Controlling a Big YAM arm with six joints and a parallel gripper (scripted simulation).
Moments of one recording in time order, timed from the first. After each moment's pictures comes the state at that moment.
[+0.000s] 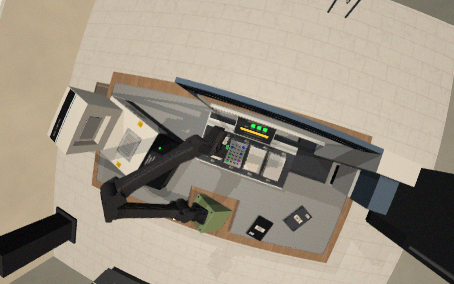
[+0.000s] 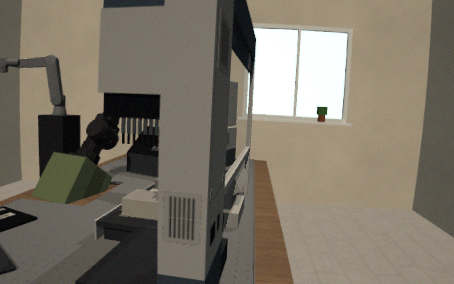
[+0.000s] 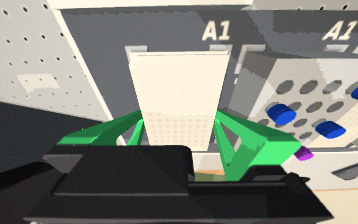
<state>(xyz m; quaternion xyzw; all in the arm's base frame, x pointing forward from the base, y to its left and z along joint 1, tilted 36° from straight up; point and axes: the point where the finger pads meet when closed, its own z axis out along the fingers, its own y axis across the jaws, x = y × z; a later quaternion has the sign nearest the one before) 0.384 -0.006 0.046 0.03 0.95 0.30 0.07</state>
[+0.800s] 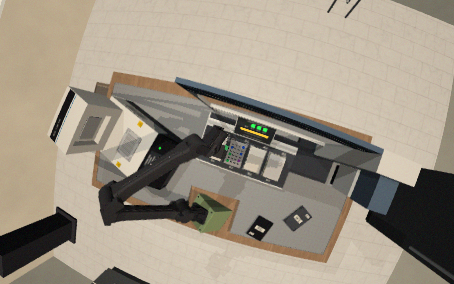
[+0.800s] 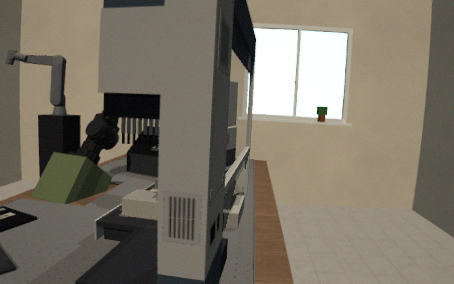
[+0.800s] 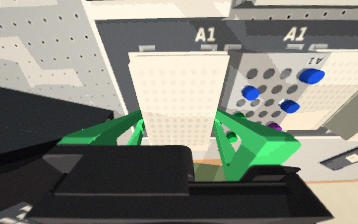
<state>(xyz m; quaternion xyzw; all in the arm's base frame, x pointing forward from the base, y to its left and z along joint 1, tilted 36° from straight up) 0.380 -0.029 0.078 0.03 0.95 0.30 0.07</state>
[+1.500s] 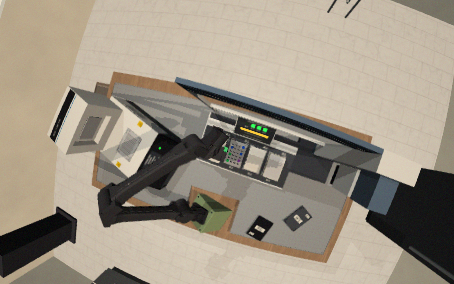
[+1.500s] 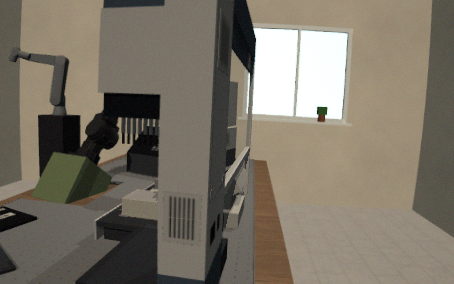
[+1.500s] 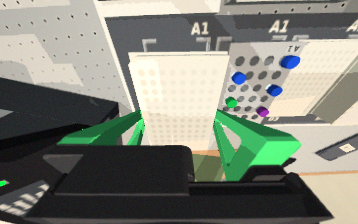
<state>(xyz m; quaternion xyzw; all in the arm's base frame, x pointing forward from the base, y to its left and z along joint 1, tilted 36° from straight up) 0.370 -0.046 0.099 0.04 0.95 0.31 0.06</state>
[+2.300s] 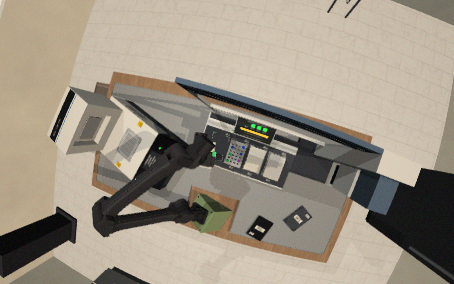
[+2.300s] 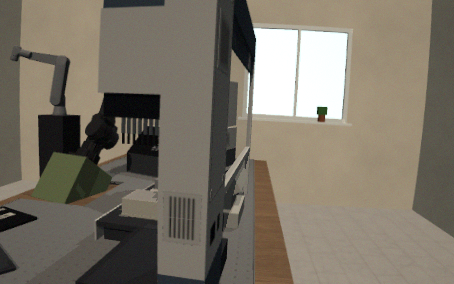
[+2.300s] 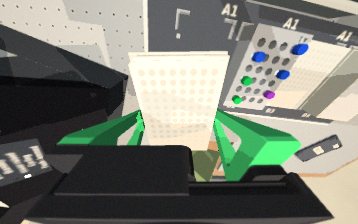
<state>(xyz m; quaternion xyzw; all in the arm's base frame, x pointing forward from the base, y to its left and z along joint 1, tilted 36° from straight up) 0.326 -0.036 0.142 -0.04 0.95 0.29 0.10</state>
